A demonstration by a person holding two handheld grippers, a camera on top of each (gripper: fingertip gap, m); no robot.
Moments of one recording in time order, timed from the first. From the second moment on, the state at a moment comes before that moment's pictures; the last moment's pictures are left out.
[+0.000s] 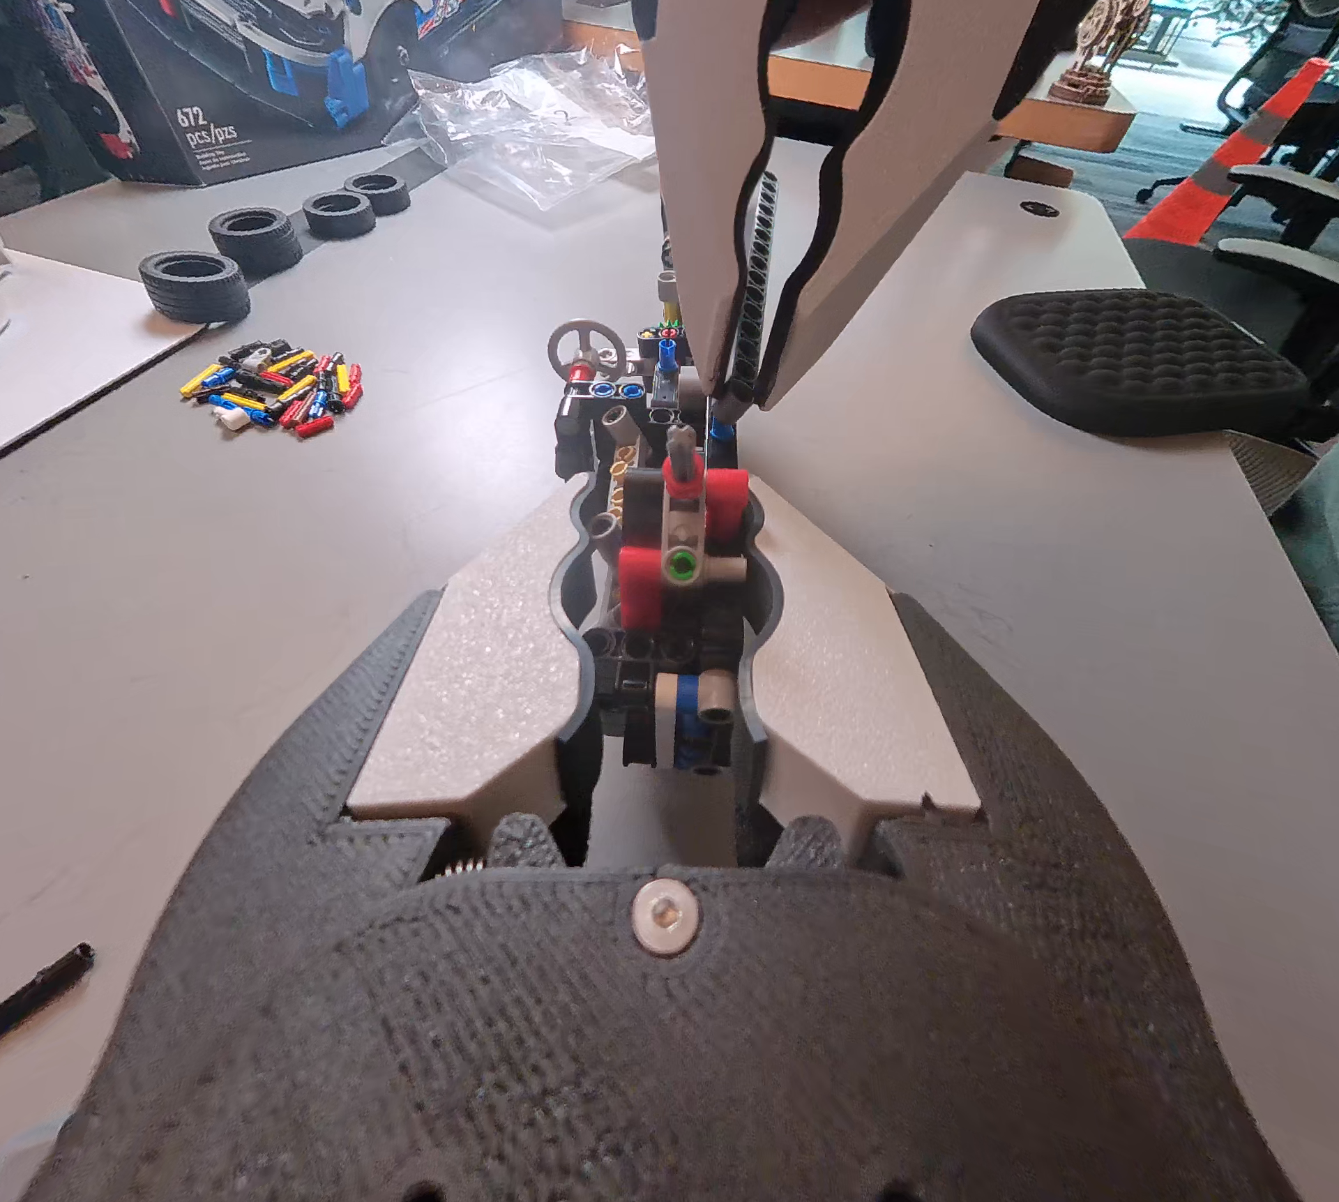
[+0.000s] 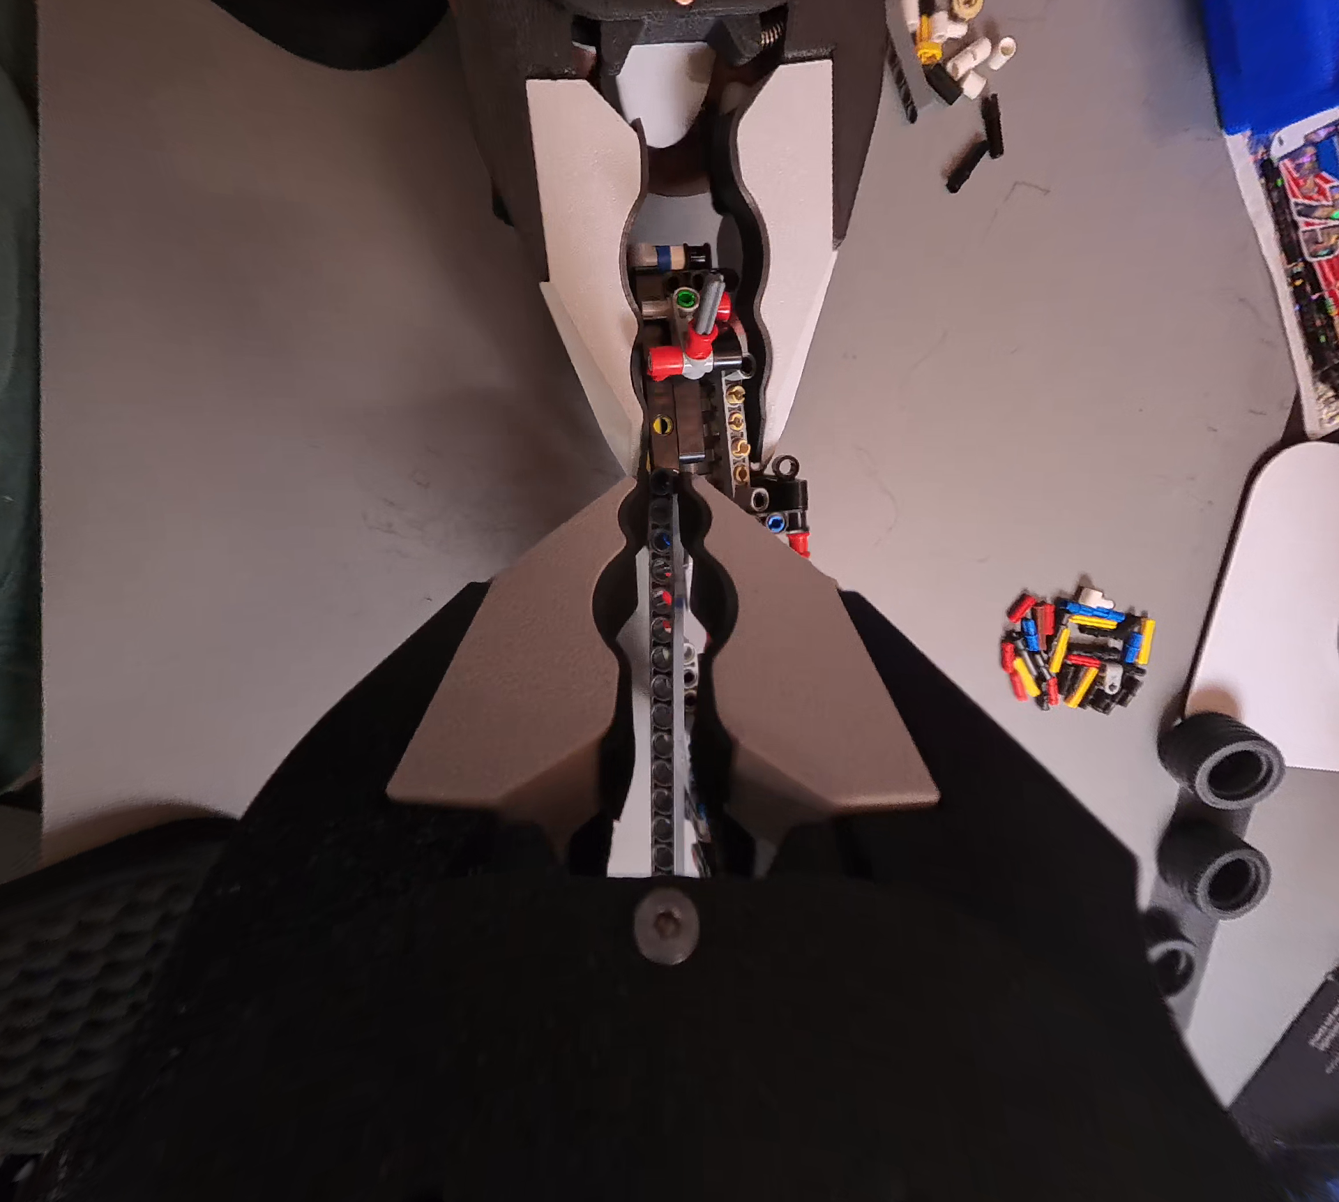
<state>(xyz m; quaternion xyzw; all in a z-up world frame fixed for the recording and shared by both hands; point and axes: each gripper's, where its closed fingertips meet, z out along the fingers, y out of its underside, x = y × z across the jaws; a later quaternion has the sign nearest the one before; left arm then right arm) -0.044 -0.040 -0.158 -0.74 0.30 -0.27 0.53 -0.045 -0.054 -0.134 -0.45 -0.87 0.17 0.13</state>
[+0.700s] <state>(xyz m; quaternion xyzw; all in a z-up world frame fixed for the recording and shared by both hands) -0.041 -0.041 -0.158 -0.74 0.31 -0.27 0.53 -0.040 -0.055 -0.134 -0.51 -0.82 0.24 -0.02</state>
